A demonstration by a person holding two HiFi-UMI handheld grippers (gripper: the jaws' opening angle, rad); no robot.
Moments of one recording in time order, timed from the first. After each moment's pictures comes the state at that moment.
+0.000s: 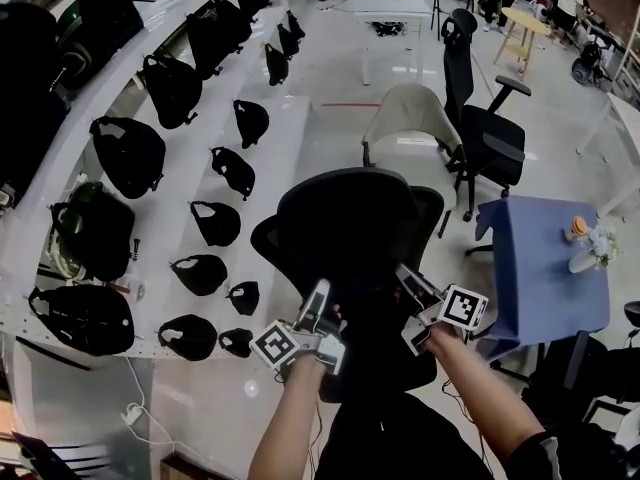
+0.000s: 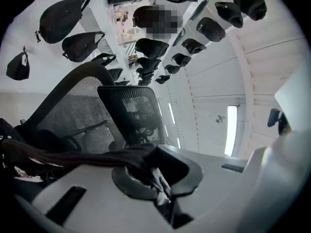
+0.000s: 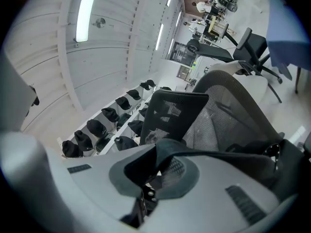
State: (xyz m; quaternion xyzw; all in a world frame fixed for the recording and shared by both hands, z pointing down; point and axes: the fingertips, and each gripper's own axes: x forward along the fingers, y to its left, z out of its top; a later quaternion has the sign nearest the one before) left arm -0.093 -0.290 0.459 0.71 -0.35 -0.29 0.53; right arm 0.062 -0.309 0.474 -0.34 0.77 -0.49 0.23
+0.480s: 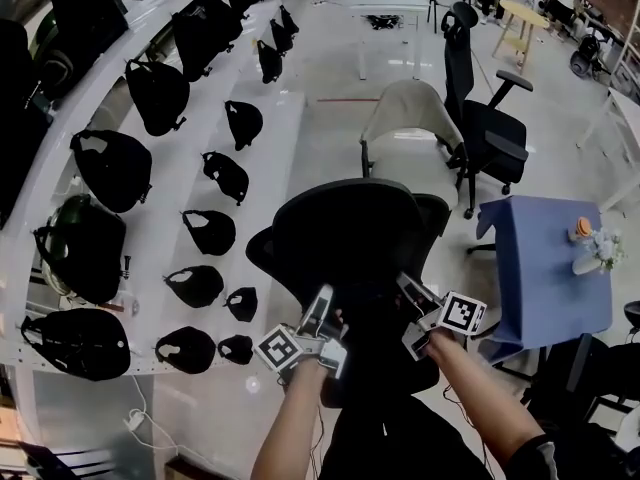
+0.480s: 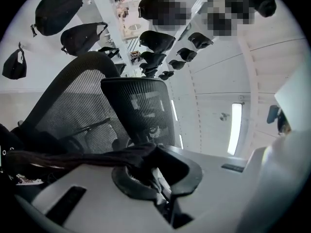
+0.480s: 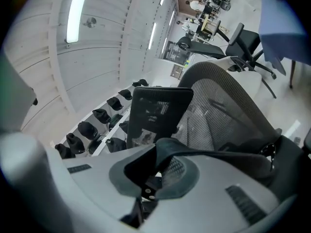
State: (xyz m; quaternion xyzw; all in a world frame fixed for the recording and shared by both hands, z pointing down) left arm -0.088 -0.326 0.489 0.71 -0.35 -0.27 0.54; right arm 0.066 -0.338 0.520 -0.35 0.75 -0.52 0.22
